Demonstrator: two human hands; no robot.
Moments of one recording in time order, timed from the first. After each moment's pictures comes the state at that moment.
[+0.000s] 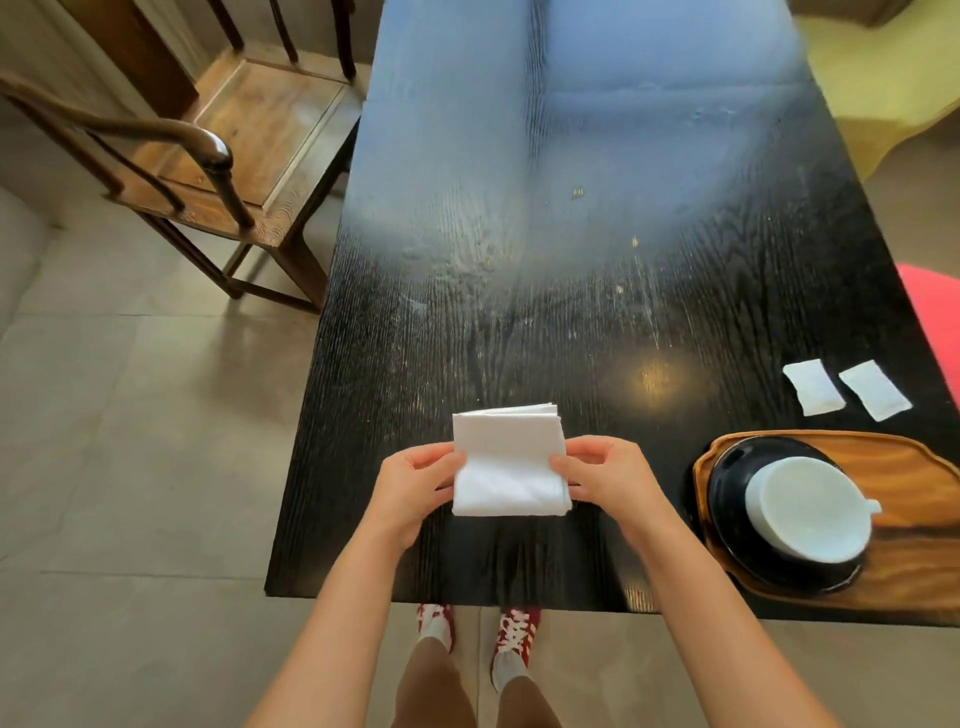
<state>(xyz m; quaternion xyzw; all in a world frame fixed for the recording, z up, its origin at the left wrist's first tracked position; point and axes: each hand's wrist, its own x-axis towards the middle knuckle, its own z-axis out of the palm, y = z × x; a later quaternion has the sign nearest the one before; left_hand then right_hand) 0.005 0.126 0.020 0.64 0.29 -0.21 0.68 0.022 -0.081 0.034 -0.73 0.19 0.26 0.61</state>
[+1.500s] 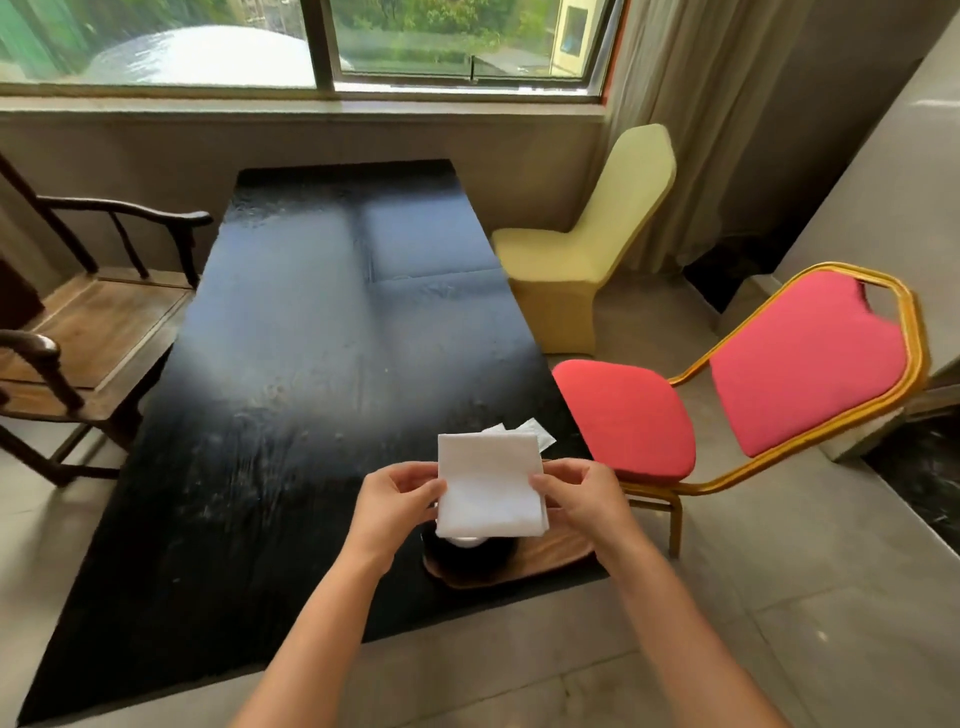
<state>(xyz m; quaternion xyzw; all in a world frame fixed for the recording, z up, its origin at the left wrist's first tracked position) -0.059 -0.140 0.169 0.72 0.07 -0.14 0.67 -0.093 -0.342 0.187 -0.75 0.22 0.04 0.63</state>
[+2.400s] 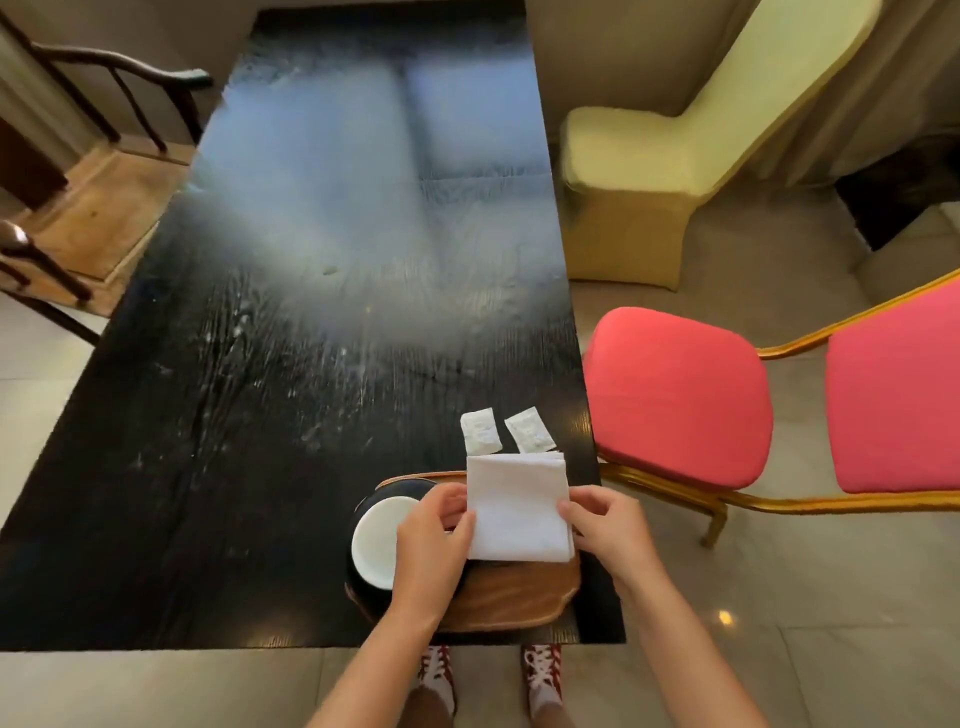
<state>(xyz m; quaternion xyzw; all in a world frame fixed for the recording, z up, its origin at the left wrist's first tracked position) -0.007 -0.294 0.067 0.84 0.17 -0.09 0.51 0.013 -0.475 0.062 -0.74 0.27 0.19 0.59</state>
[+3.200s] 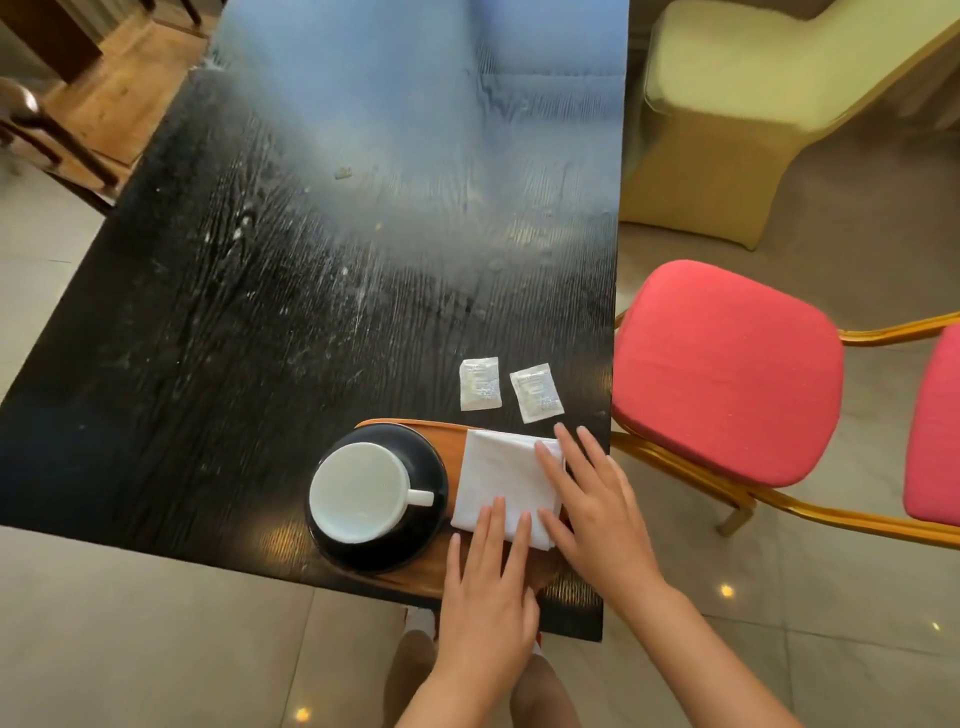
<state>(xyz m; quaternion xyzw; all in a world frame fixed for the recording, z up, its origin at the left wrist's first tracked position) -0.075 -0.381 -0.008 0.97 0.01 -0.18 0.16 0.015 -0.509 -0.011 -0.96 -0.19 0.07 0.18</state>
